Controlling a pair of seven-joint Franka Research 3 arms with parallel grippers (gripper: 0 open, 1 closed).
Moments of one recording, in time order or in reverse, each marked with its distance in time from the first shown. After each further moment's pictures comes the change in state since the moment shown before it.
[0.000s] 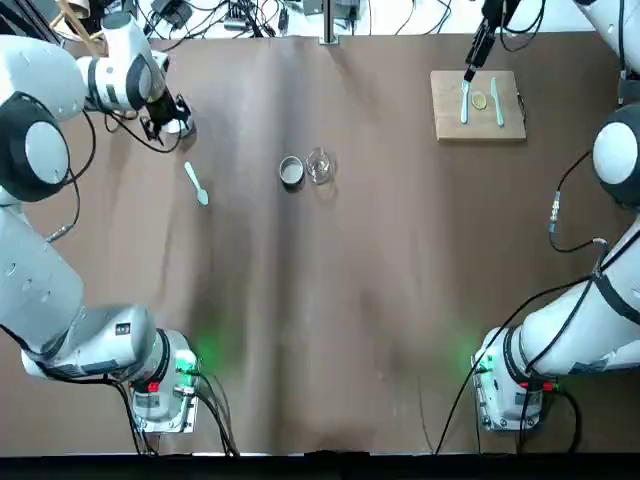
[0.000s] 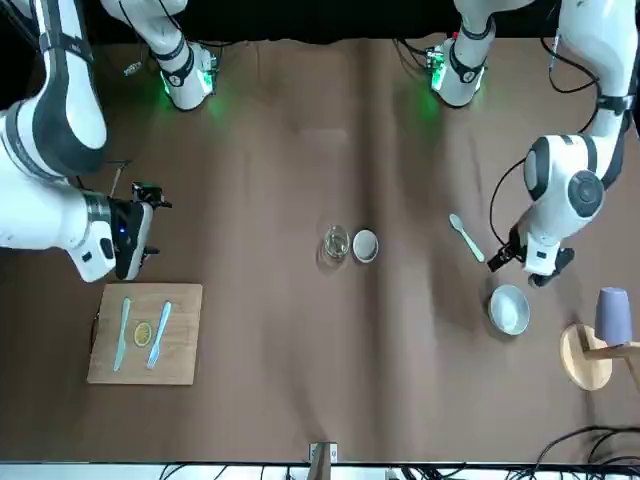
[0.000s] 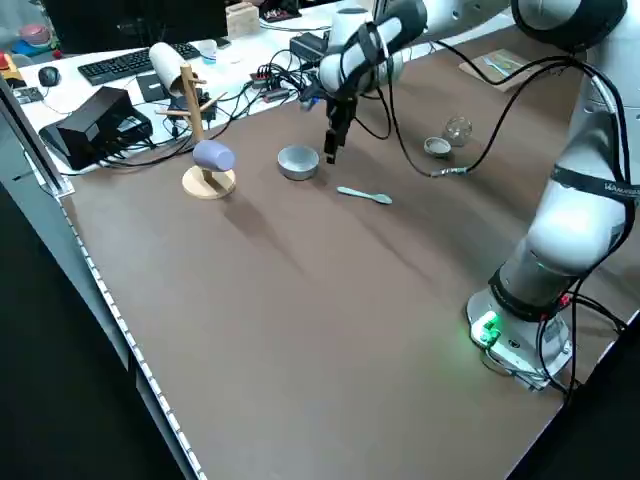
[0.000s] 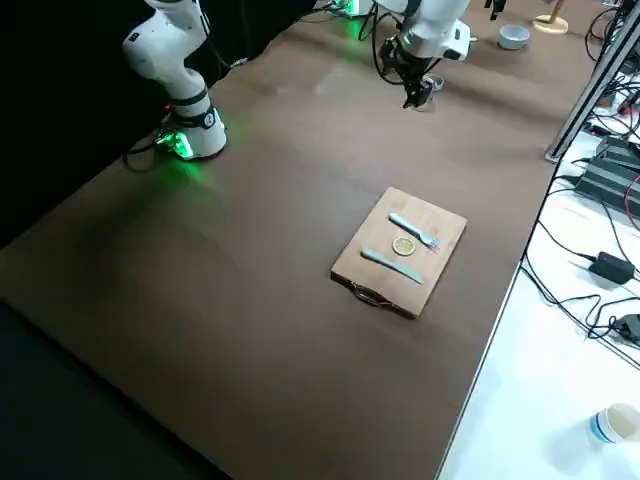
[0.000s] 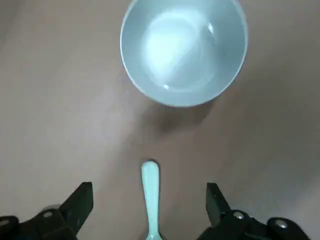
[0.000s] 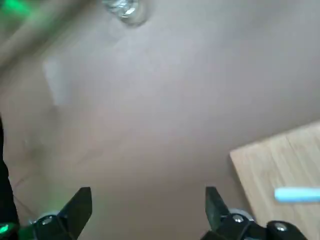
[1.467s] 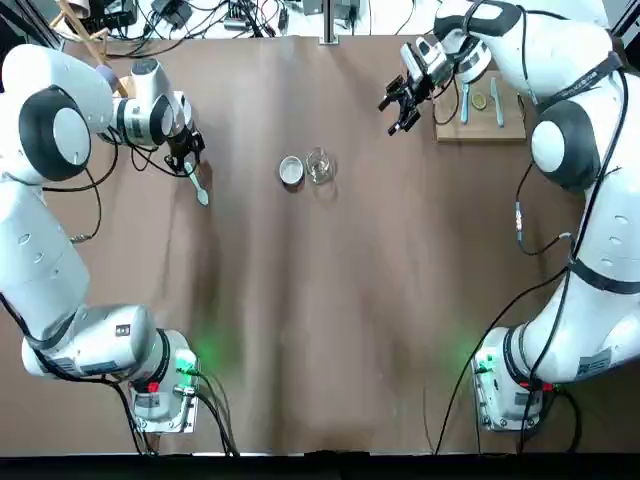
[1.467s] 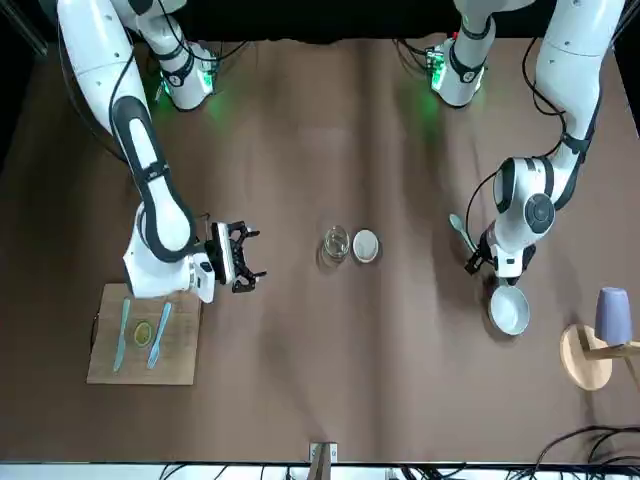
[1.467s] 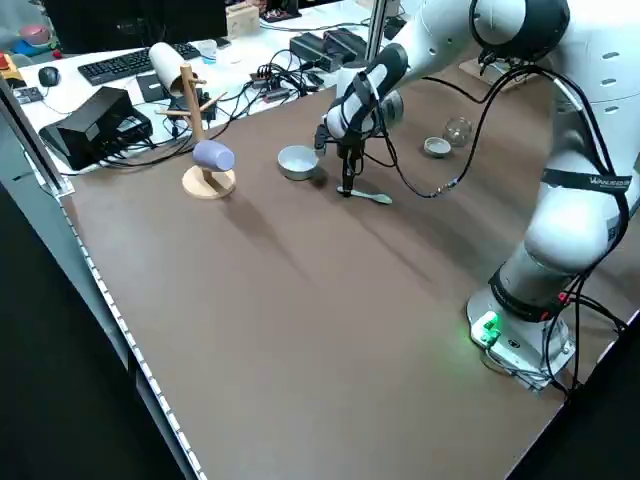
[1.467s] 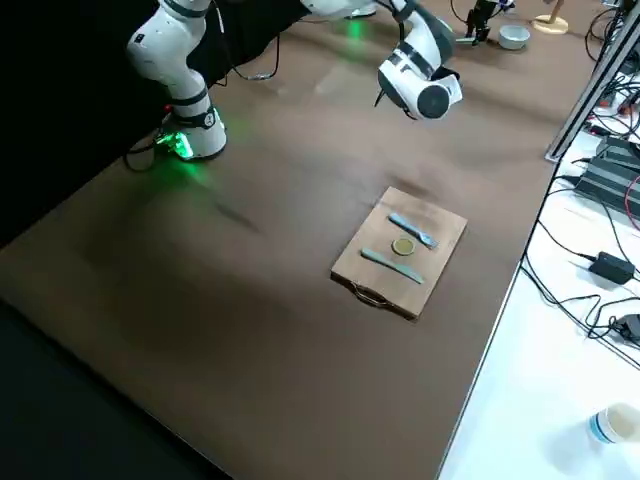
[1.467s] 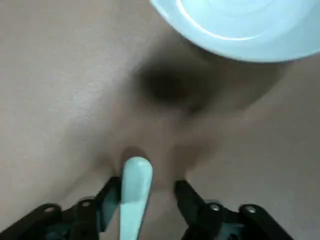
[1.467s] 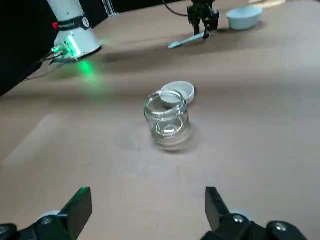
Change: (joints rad) left arm -0.015 0.164 -0.001 -0.039 0.000 0.140 -0.220; right arm 0.156 0.316 0.008 -0.146 0.712 0.326 -0.892
